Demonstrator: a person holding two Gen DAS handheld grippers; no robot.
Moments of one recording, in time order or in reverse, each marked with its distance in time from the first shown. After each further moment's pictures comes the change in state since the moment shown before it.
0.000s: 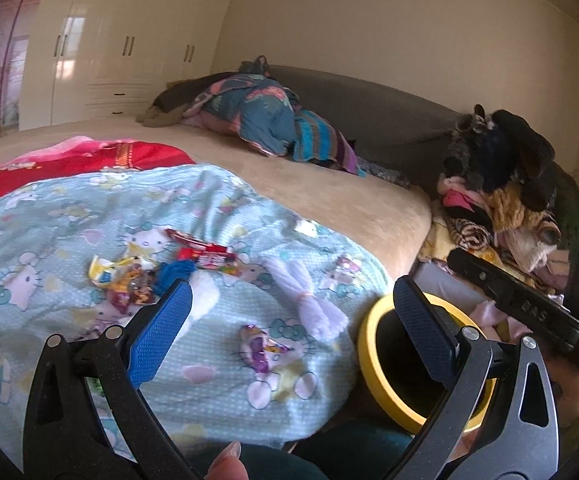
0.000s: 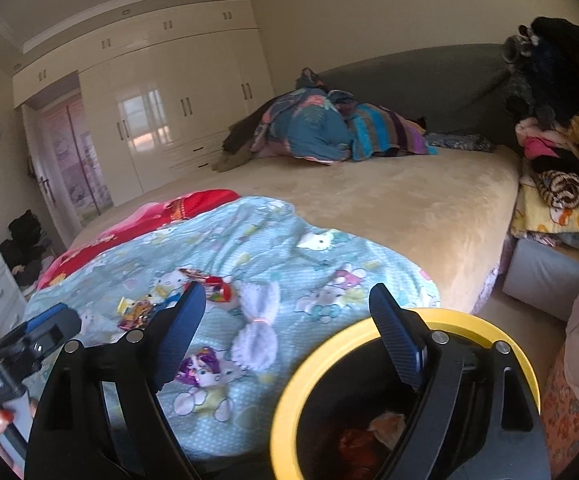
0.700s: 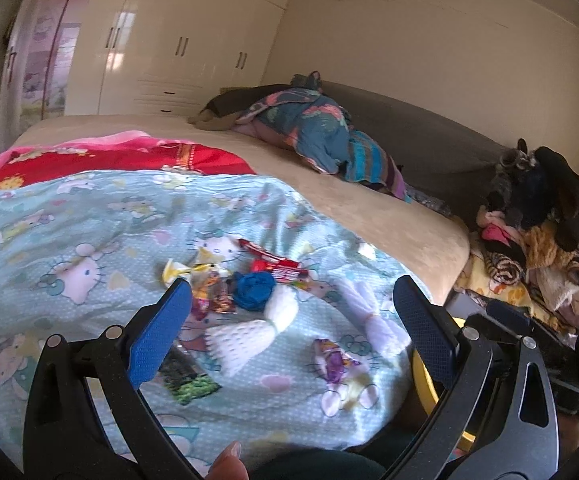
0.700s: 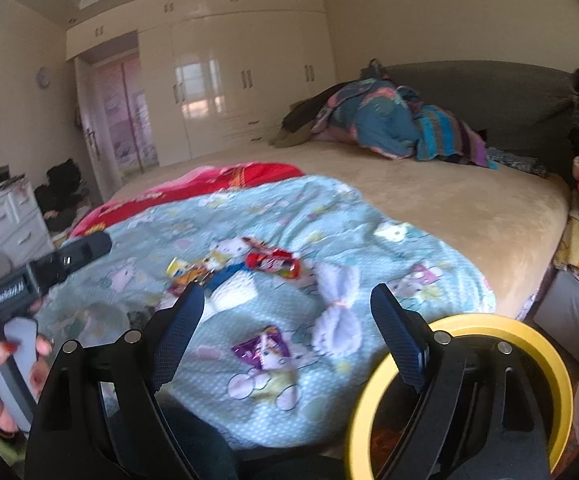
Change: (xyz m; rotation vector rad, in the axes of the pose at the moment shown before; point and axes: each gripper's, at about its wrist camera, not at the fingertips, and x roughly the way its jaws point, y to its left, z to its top) left arm -0.026 0.068 0.008 -0.112 -0.047 0.136; right arm 0.022 0.073 -0.021 -0.175 0.087 0.154
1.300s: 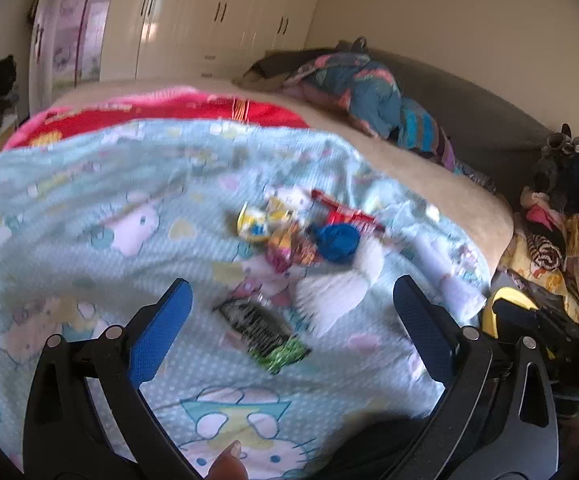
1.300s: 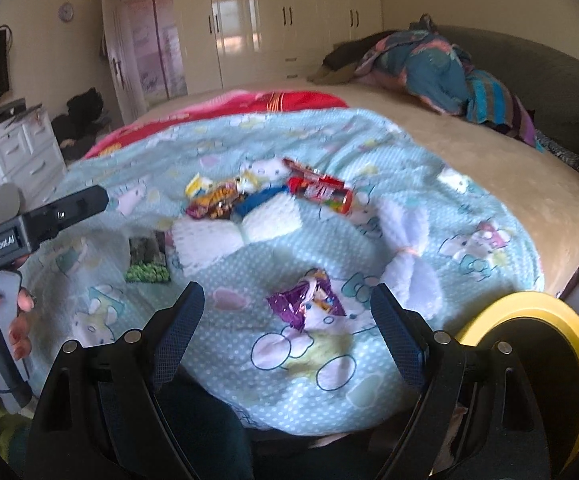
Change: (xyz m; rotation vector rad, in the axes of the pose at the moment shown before) left arm 0.021 0.061 -0.032 -0.045 0.146 0.136; right arm 0.077 0.037 -0.035 -0.116 0.236 0.059
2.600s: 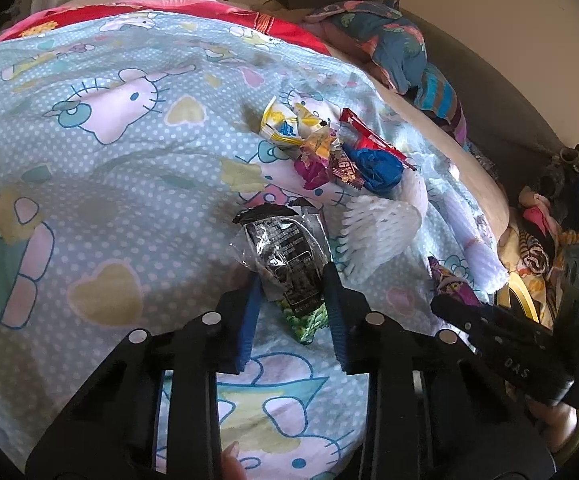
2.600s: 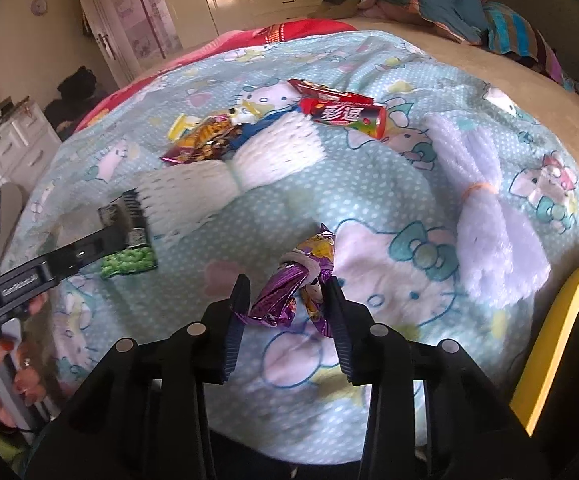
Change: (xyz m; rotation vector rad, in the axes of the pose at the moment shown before) left arm 0.056 0.036 -0.035 -0.171 0.221 -0.068; right arm 0.072 0.005 -0.008 0.087 0.187 0.098
